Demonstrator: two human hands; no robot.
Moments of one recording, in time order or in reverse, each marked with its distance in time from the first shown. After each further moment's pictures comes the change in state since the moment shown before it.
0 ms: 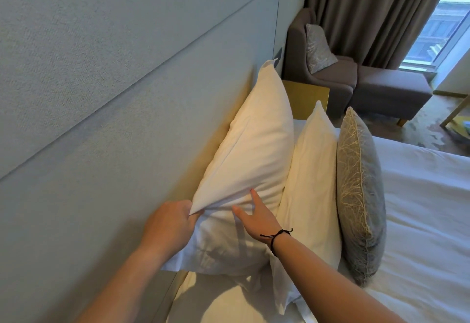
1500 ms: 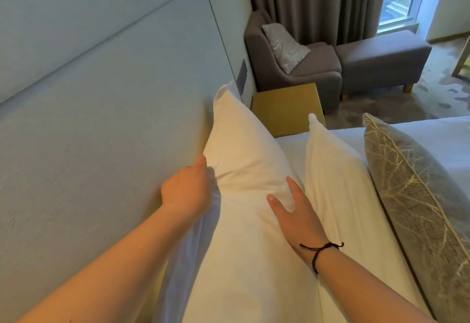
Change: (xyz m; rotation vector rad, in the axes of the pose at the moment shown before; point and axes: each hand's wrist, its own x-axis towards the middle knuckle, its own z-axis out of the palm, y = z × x) left_hand 0.389 0.126 0.052 0.441 0.060 0.194; right_hand 0.251 0.030 -0.129 0.419 0.444 -0.003
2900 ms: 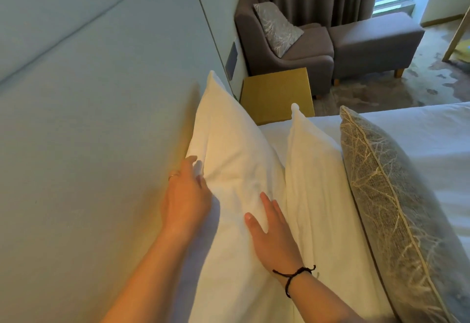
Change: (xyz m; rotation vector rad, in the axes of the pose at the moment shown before) left_hand -0.035 0.031 0.025 -0.521 0.137 -0.181; right_hand -0.052 0.016 0.008 -0.167 -0.124 0.078
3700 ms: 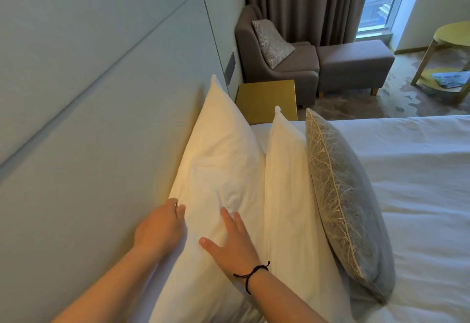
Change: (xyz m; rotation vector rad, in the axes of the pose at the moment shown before) left_hand -0.151 -0.057 -0.079 0.285 -0.293 -0.094; right_hand -0.150 -0.019 0.031 -0.127 -0.223 -0.026
